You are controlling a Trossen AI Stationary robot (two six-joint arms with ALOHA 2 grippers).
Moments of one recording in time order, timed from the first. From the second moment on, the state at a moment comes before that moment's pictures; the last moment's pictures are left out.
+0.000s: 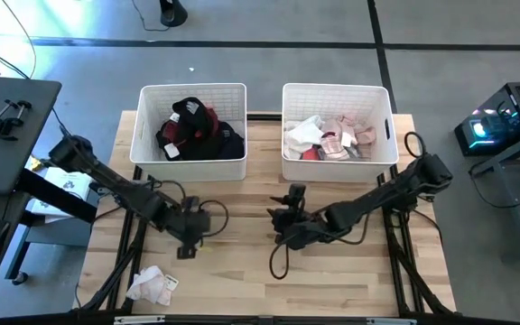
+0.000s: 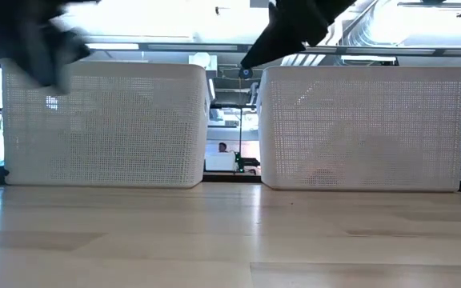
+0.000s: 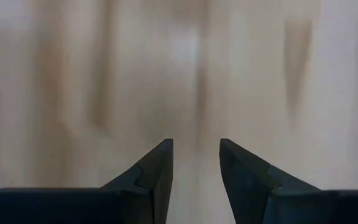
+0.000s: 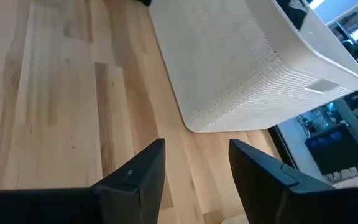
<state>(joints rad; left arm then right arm) -0.53 1.32 0.93 -0.80 -0.20 -0.53 0.42 1.72 1.20 -0.26 0.87 0.02</state>
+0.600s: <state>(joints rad) -0.93 1.40 0.85 -0.74 0.26 -1.54 0.40 1.72 1.20 -0.17 0.87 -0.14</state>
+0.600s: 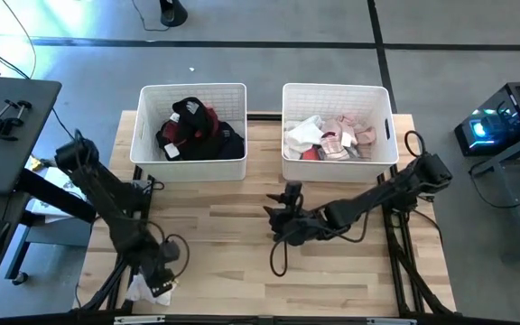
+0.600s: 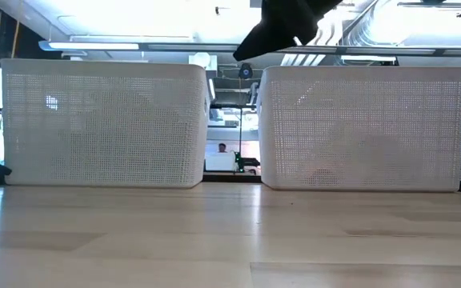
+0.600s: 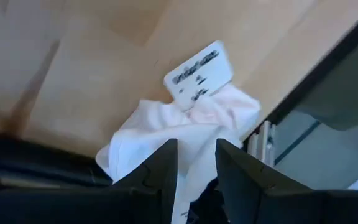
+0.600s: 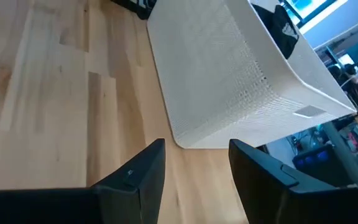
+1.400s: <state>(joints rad) -0.77 1.69 0.86 -0.62 0.11 -0.92 0.37 1.72 1.20 -0.18 0.81 -0.16</state>
